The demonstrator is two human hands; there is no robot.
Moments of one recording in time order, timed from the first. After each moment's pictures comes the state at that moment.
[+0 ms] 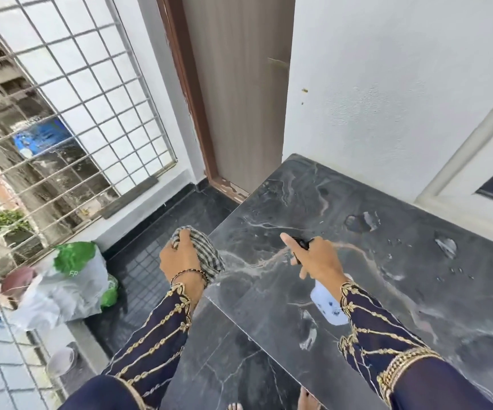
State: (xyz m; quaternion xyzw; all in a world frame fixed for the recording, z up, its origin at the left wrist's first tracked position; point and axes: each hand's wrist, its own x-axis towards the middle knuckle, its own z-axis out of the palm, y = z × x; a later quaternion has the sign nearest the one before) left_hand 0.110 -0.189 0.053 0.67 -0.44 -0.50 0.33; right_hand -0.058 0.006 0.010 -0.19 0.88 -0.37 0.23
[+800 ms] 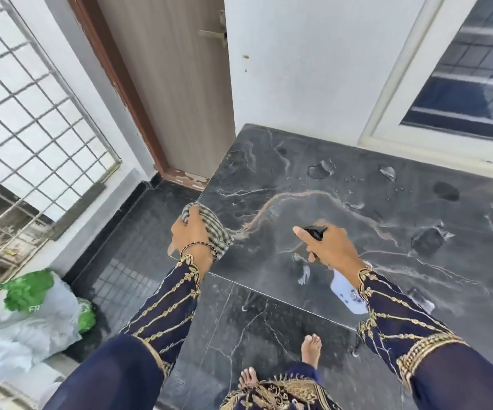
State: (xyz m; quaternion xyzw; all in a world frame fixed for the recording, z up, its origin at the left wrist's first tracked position) left_hand 0.118 -0.180 0.043 0.58 -0.51 -0.60 0.21; right_hand 0.037 0.085 0.003 -0.07 0.92 -0.34 0.17
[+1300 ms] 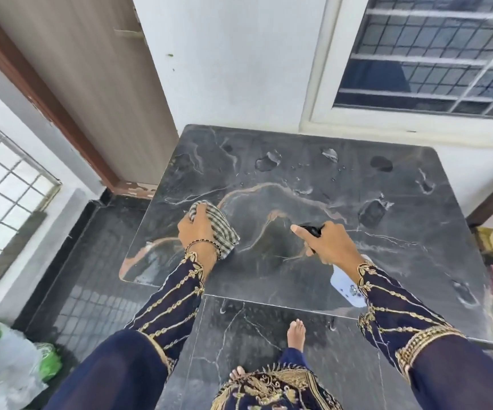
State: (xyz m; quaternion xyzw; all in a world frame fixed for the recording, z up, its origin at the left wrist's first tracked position) left_hand 0.057 -0.092 0.030 0.50 -0.58 -0.64 0.11; right_hand 0.033 0.178 -0.007 0.02 0.93 -0.34 0.16
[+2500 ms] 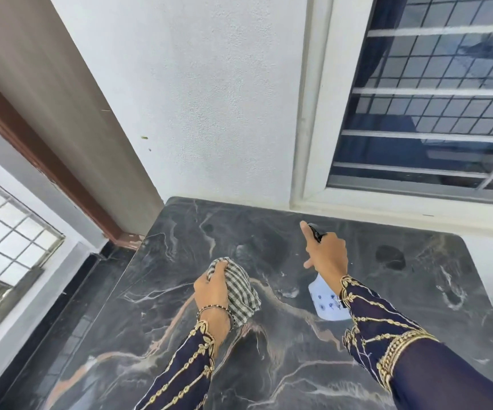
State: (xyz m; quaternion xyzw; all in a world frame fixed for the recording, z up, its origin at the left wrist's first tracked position) left_hand -0.112 0.008 0.022 0.49 -0.55 -0.67 0.09; right_hand -0.225 0.207 0.001 0.13 0.88 -0.45 0.05
